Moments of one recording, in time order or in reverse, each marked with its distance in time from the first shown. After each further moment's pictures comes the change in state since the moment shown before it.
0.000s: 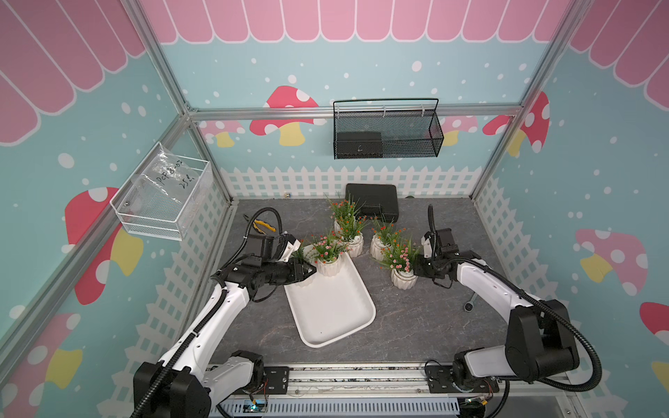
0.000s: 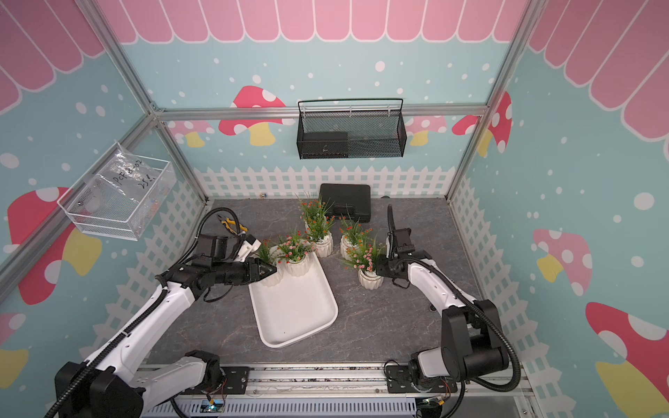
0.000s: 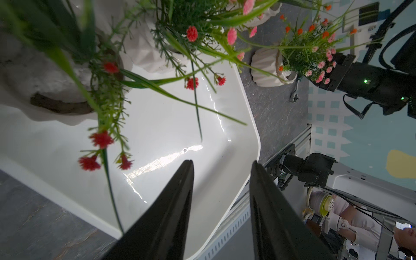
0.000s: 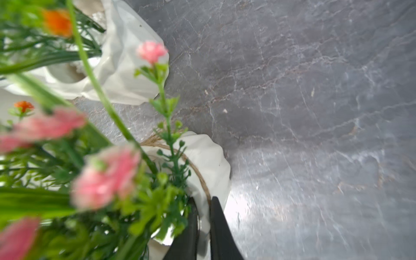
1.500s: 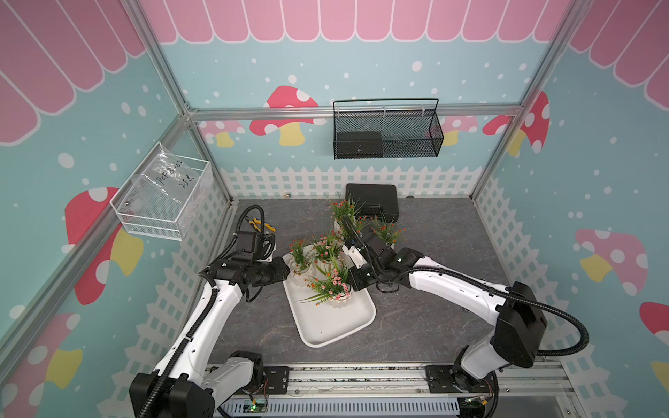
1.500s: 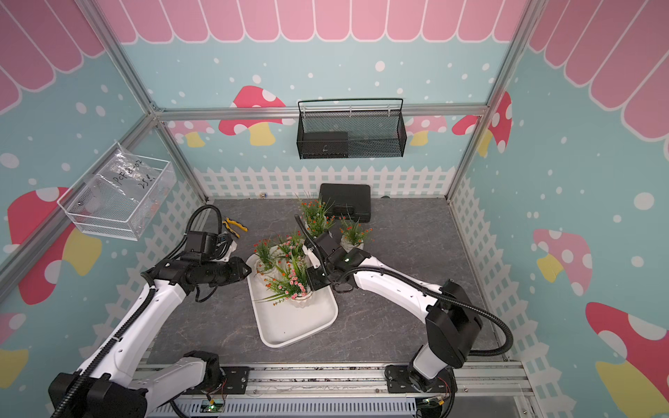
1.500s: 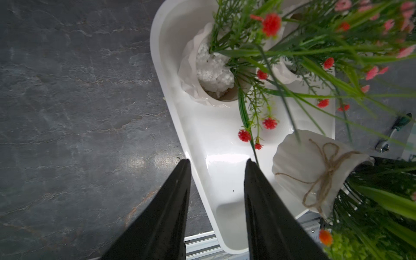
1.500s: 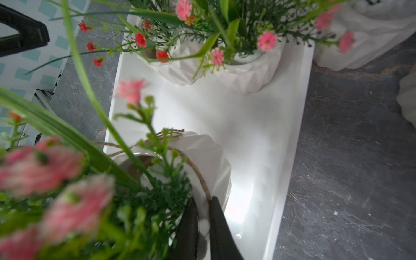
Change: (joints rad) left arm 0.071 -0.005 0.103 -0.262 -0.428 0.056; right arm 0.653 0.214 0.369 -0.039 -0.043 0.046
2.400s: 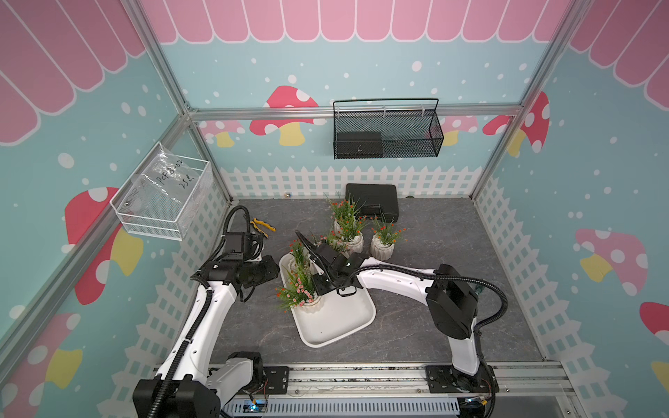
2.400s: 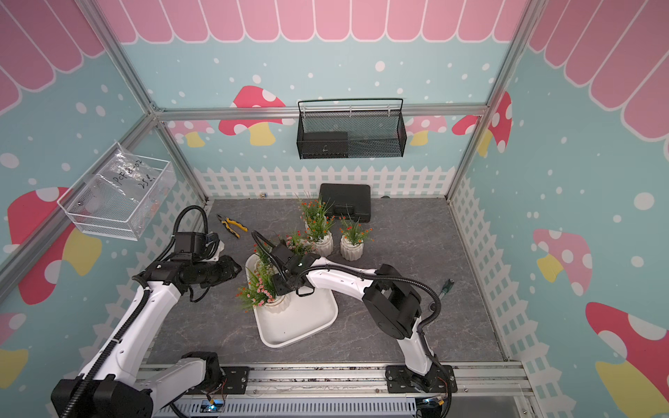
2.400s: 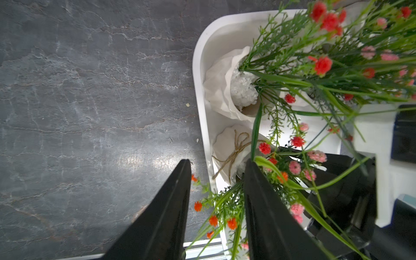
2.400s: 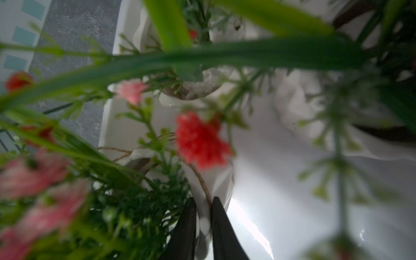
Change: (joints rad) left arm 0.108 -0.014 -0.014 0.010 0.013 -0.014; right arm 0.143 0.398 0.290 0.059 0.096 0.098
